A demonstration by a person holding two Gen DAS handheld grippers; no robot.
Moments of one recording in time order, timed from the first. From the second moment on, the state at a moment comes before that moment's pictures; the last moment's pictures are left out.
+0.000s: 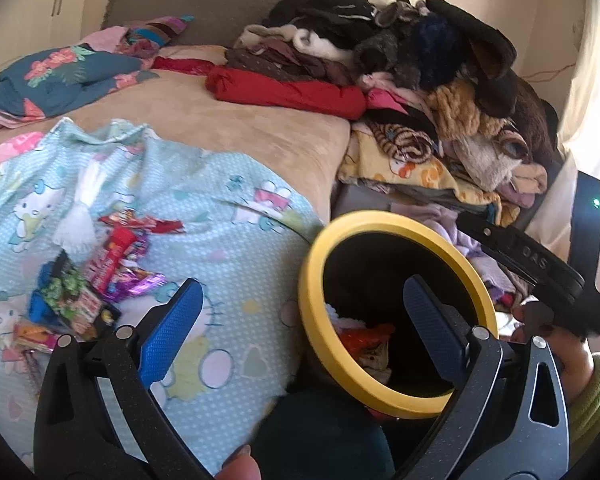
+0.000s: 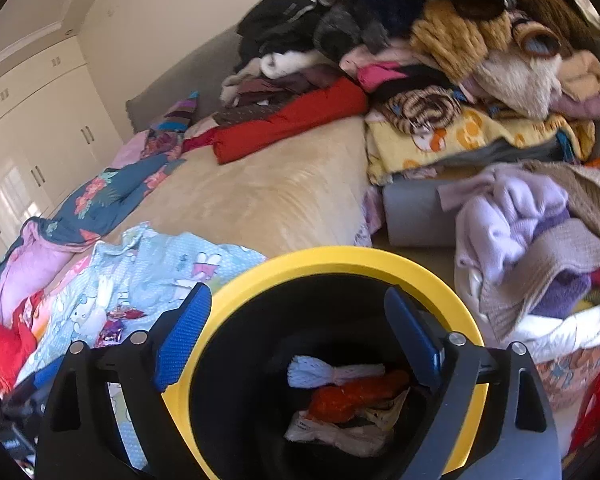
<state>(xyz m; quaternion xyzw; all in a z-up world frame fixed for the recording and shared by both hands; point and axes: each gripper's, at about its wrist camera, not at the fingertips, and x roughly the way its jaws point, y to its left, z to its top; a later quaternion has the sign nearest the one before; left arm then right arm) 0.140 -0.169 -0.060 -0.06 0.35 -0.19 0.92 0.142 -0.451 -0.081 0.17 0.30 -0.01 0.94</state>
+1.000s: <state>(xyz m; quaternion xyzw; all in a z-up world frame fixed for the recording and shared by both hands) 0.145 -0.093 -0.038 -0.11 0.32 -0.11 0.93 0.131 -0.361 -0.048 0.10 0.27 0.10 0.95</state>
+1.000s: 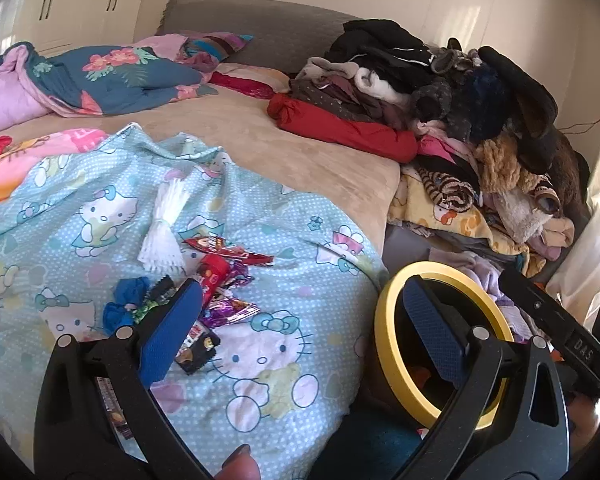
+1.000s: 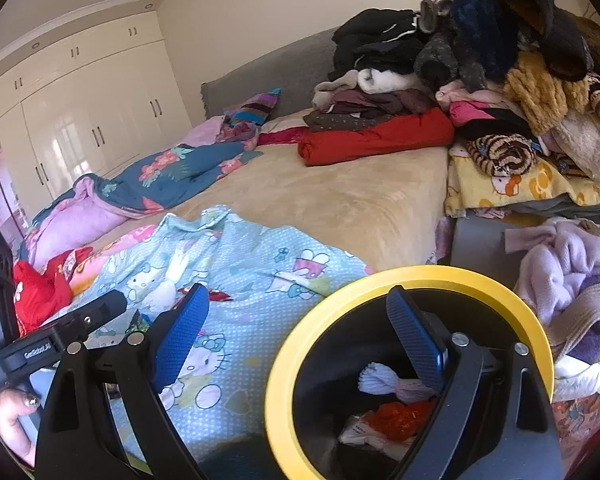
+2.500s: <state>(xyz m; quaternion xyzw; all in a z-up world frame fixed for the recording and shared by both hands) 0.193 0.047 -0.063 -0.19 0.34 -0.02 0.92 0.156 -0.180 -0.101 0.01 0.36 0.27 0.89</state>
